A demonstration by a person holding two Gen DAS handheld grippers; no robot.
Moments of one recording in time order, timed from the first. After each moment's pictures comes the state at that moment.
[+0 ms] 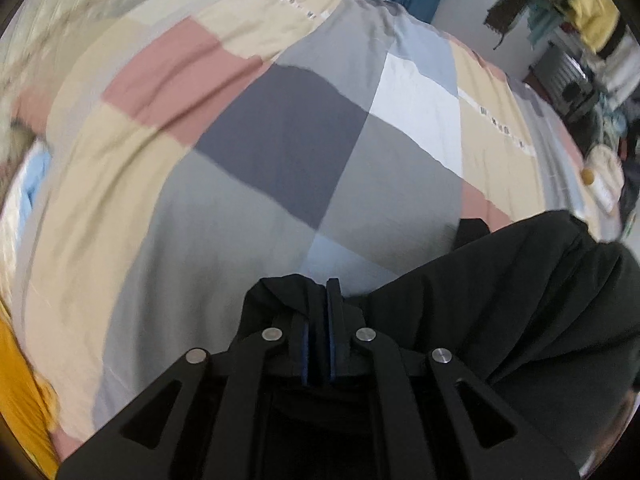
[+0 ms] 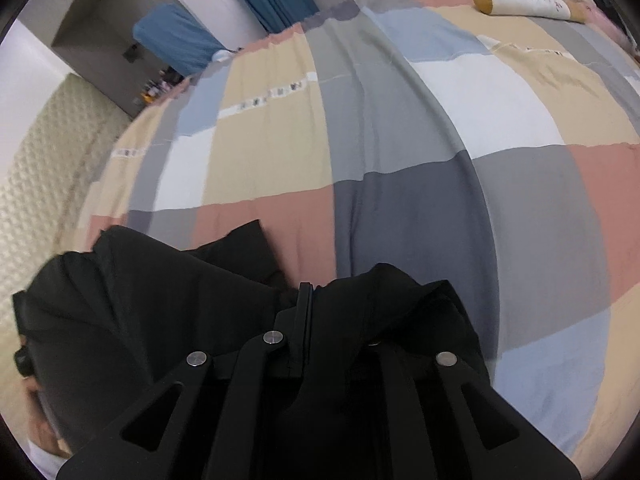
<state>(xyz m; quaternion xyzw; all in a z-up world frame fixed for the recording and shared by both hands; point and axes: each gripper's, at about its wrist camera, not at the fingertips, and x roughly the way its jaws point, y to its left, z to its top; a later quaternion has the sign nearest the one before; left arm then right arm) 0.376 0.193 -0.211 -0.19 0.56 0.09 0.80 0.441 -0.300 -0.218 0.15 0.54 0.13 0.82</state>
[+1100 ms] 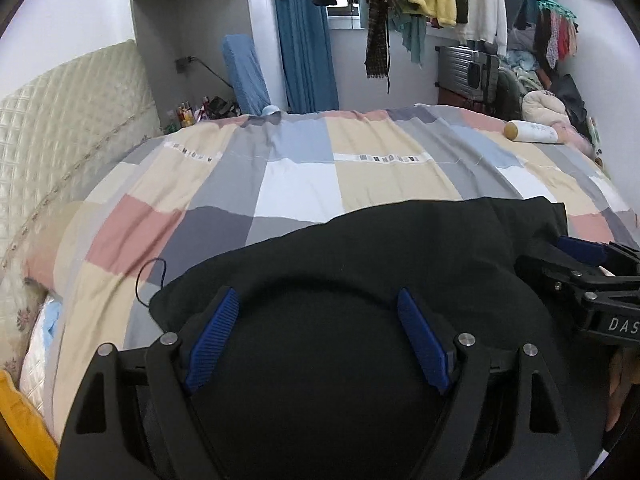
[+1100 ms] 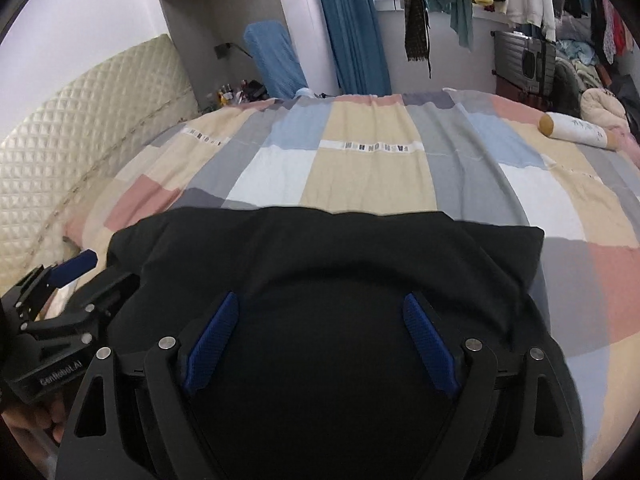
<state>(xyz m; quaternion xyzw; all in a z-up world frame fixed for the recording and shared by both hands) 0.326 0.037 -0.171 0.03 0.36 0.02 0.93 0.365 -0.164 -0.190 0.01 0.39 0.18 0.90</state>
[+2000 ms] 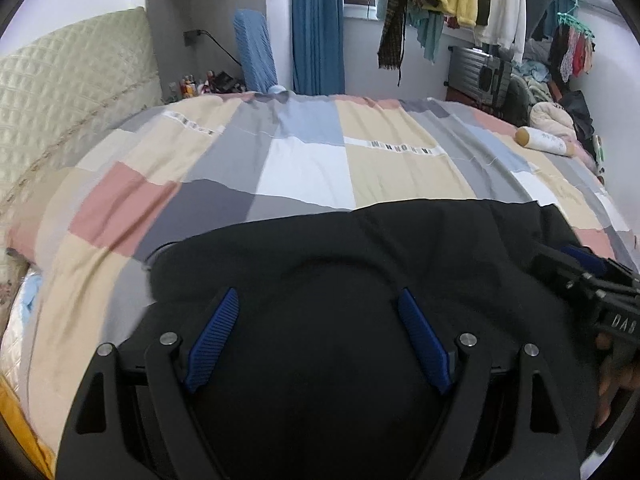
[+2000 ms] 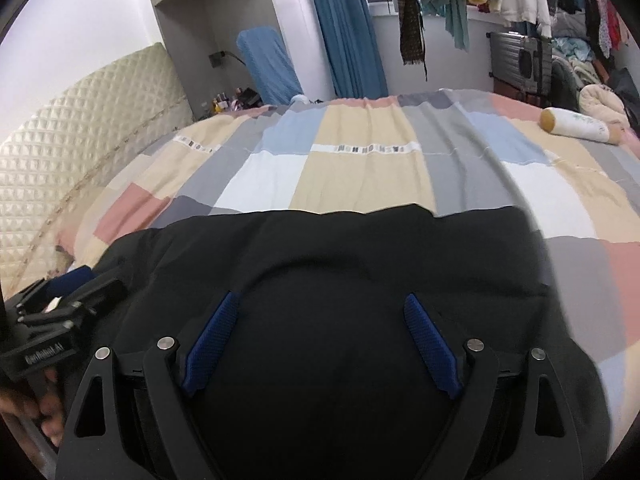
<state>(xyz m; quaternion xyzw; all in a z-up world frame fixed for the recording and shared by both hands) 0.327 0.067 -0.190 -0.02 0.38 0.02 0.92 0.367 -0.180 -0.206 0.03 0.38 0.18 0.91</state>
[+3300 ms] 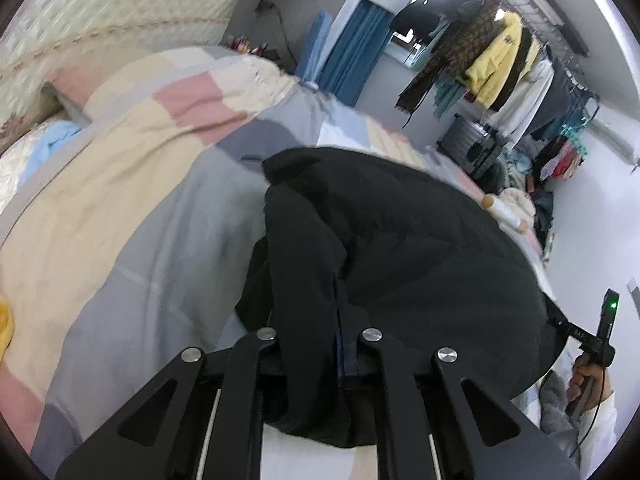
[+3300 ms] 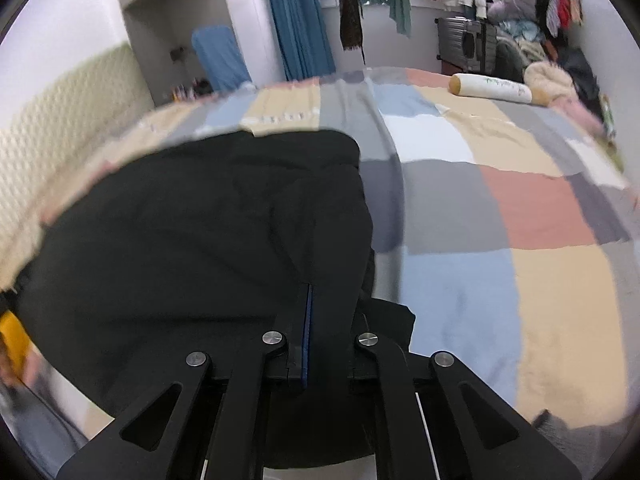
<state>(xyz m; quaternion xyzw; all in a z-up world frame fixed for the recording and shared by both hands) 0.150 0.201 -0.214 -0.23 0.36 -0.01 0.91 0.252 -0.319 -0.209 0.01 0.42 0.11 0.90</state>
